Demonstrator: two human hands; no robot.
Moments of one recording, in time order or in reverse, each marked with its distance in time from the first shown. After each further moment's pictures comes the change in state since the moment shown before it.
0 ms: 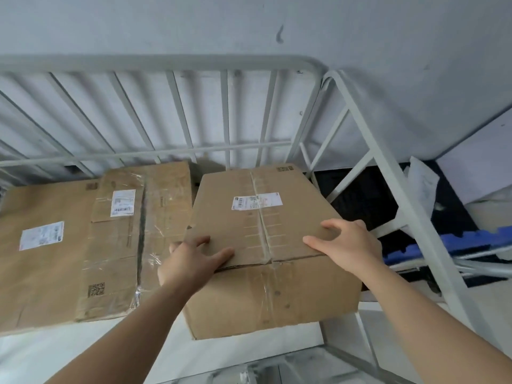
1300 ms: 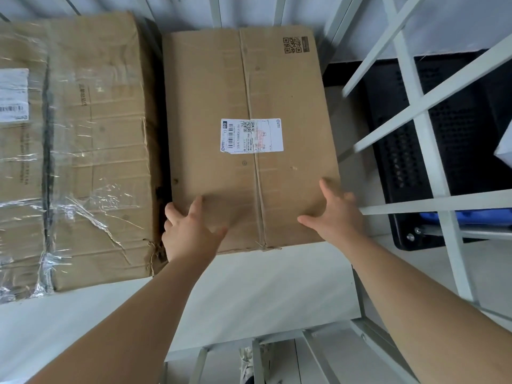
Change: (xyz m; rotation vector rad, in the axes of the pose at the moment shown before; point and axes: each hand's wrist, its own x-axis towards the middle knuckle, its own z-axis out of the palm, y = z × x) left_hand 0.178 -0.103 0.274 0.227 0.006 -0.047; right_hand 0.178 0.070 0.331 -0.046 -0.192 0.019
